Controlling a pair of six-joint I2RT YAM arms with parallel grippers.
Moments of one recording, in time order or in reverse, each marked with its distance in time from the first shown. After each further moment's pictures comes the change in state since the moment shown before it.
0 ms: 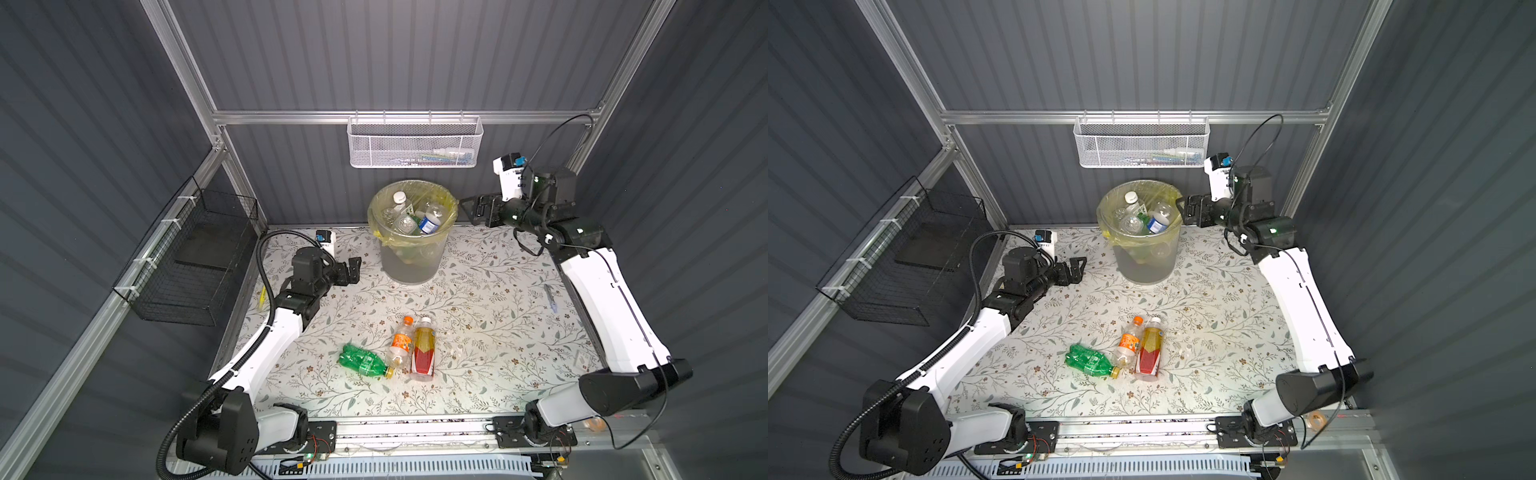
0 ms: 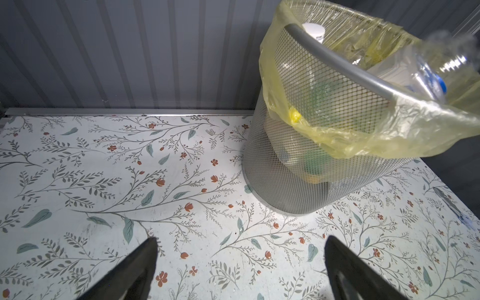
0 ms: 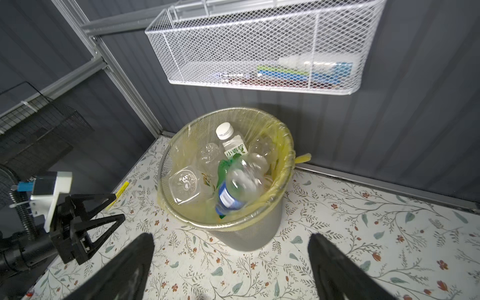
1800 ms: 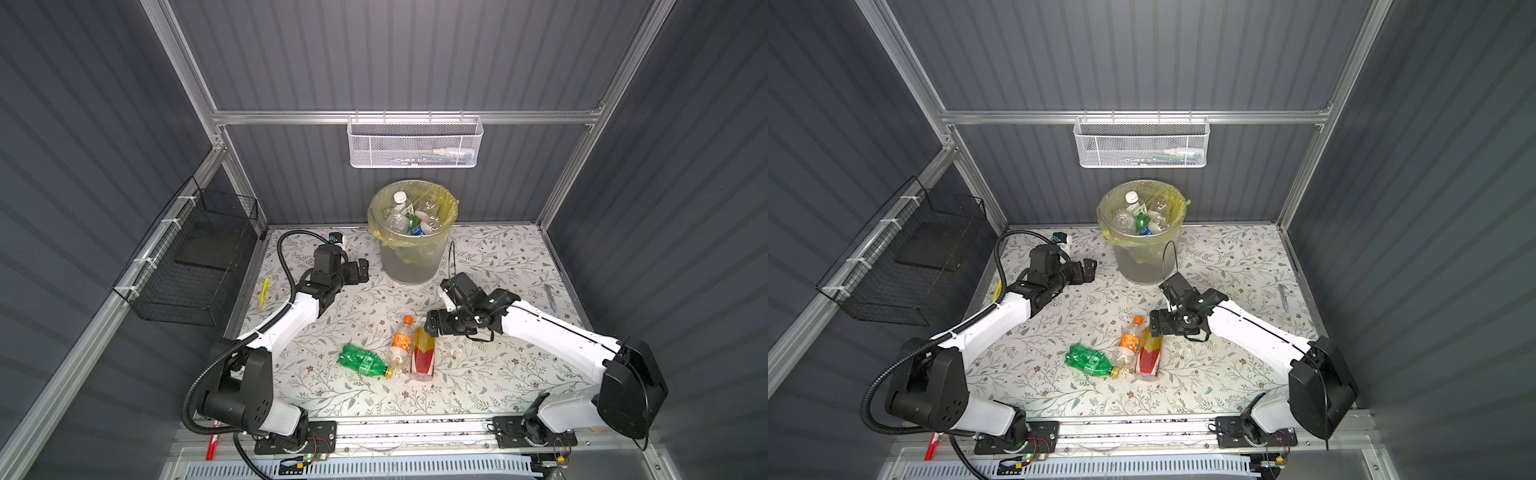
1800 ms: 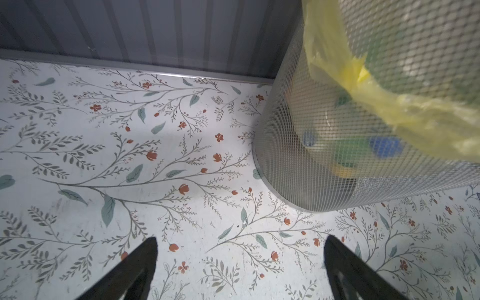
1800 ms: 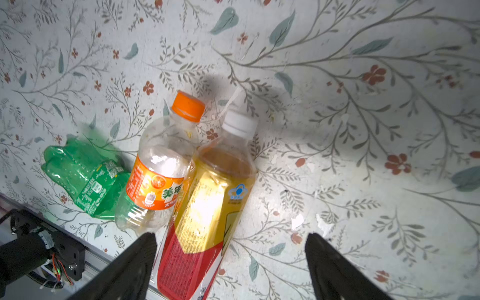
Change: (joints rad) left arm -0.050 0.190 0.066 -0.005 -0.109 -0.086; right arm 0.469 -0.067 -0.820 -0.033 0.172 0.449
